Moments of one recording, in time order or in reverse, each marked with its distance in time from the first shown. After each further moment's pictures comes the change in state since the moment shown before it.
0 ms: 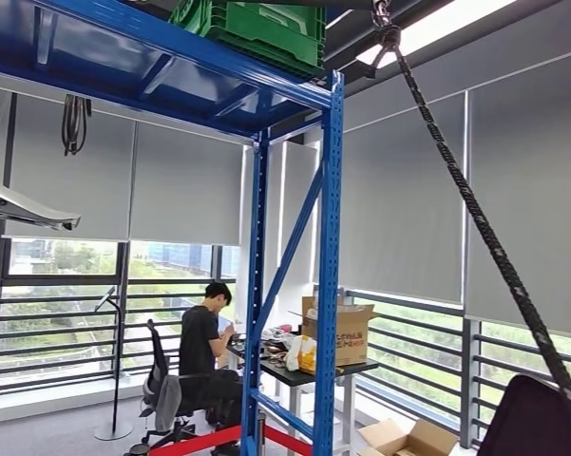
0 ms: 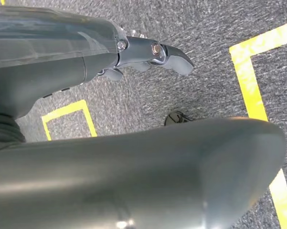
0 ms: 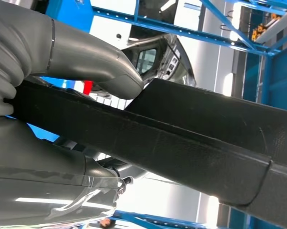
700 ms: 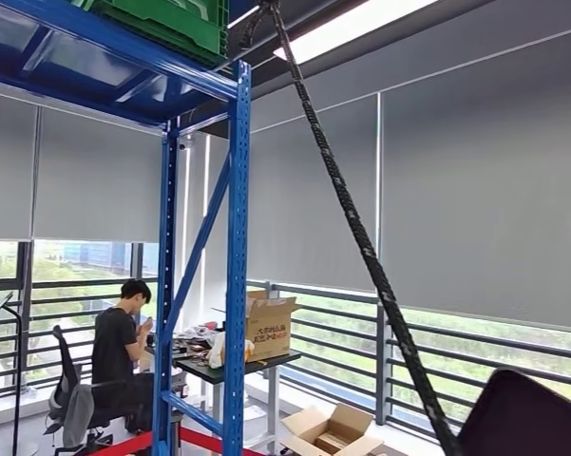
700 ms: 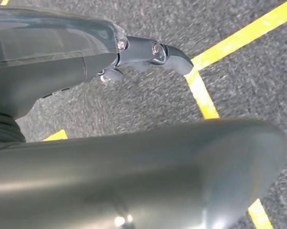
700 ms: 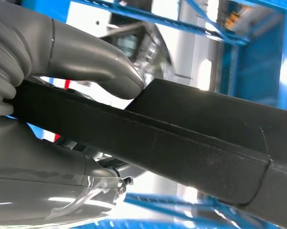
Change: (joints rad) left arm -0.001 0.071 0.005 -0.023 0.028 -0.011 -0.048; right arm -0.040 0.048 0.173 0.017 0.033 0.014 -0.036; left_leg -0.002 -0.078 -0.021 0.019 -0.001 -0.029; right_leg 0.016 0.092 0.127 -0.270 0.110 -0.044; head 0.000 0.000
